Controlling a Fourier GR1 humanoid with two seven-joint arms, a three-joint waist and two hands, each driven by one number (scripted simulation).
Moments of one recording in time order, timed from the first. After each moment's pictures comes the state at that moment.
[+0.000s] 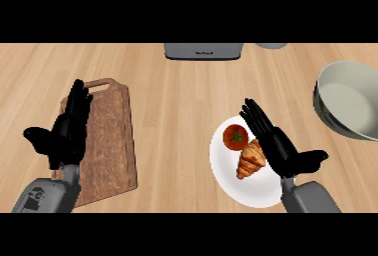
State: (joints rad) left arm -0.18 0.28 -0.14 -1.51 0.18 0.40 0.02; right arm -0.18 -0.19 0.28 -1.35 -0.31 0.09 -0.23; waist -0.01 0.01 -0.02
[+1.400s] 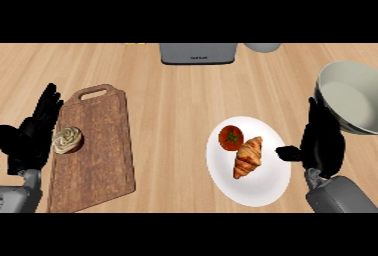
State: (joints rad) left arm -0.12 0.46 -0.09 -1.50 0.18 0.29 0.08; right arm -0.24 -0.46 0.45 -1.47 0.95 -0.41 0.97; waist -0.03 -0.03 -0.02
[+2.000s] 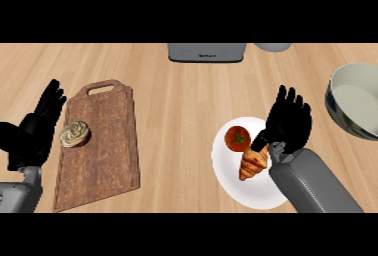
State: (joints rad) left arm -0.15 0.46 -0.08 -1.50 0.19 0.25 0.08; right arm -0.45 -0.25 0.42 -1.46 0.98 0.07 1.21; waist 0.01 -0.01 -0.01
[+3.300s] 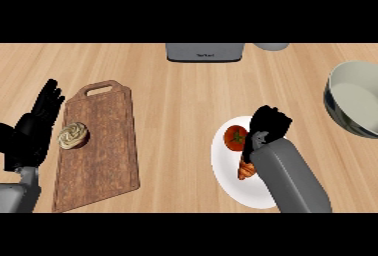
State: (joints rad) left arm -0.14 0.45 -0.06 -1.51 0.19 0.23 0.08; right arm -0.52 -0.06 0.23 -1.16 0.97 0.38 1.18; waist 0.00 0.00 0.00
